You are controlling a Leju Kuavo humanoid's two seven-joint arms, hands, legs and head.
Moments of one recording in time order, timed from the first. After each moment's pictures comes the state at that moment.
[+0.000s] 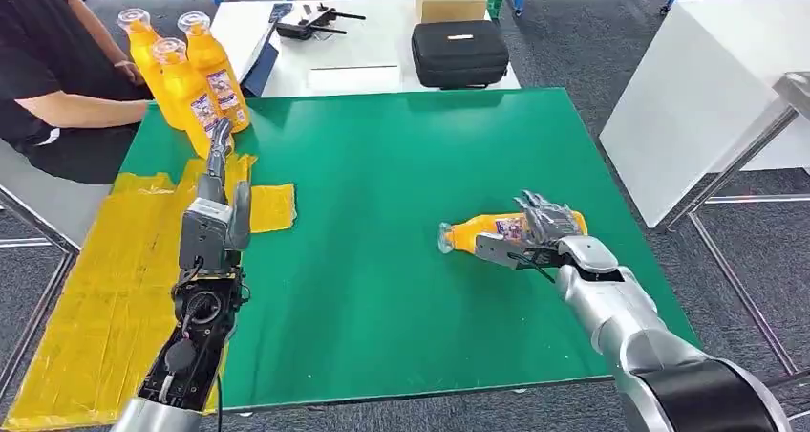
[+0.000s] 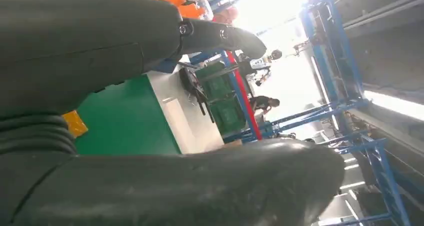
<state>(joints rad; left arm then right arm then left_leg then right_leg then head) -0.32 -0.08 -0.21 -1.33 -0.26 0.33 -0.43 -0.76 -0.09 0.36 -0.31 1.22 -0.08 -0.13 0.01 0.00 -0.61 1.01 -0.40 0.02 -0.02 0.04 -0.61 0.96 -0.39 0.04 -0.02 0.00</state>
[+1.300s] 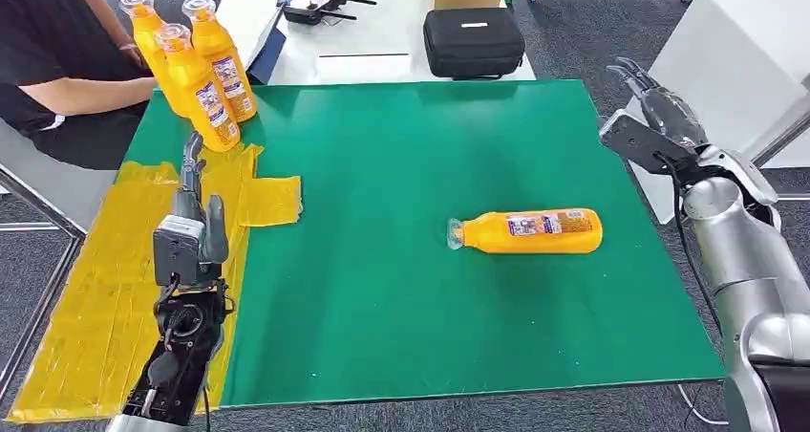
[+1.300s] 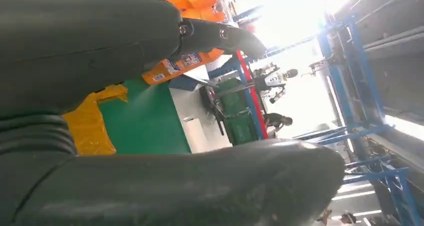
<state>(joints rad) -0.26 -0.05 -0.16 -1.36 -0.21 0.34 -0.47 -0.84 -0.41 0.25 -0.87 0.62 0.13 -0.44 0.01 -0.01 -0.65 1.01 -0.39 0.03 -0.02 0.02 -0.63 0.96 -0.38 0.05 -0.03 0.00</state>
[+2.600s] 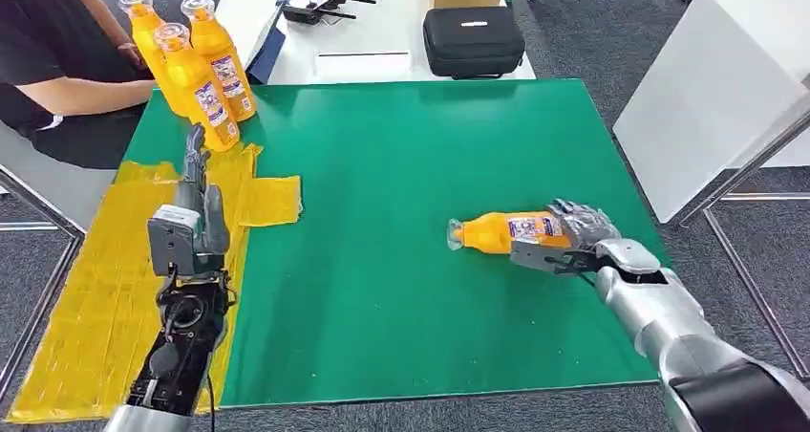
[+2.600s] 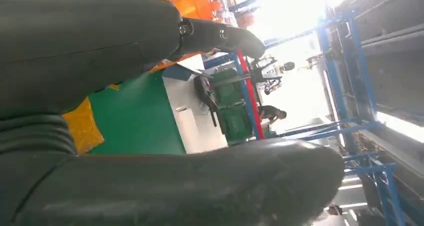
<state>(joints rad) -0.30 -0.06 -0.16 -1.35 -0.17 0.30 -0.47 -0.78 -0.24 0.60 -0.38 0.99 -0.04 -0.13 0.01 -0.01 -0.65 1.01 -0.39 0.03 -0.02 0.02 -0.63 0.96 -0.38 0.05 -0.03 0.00</state>
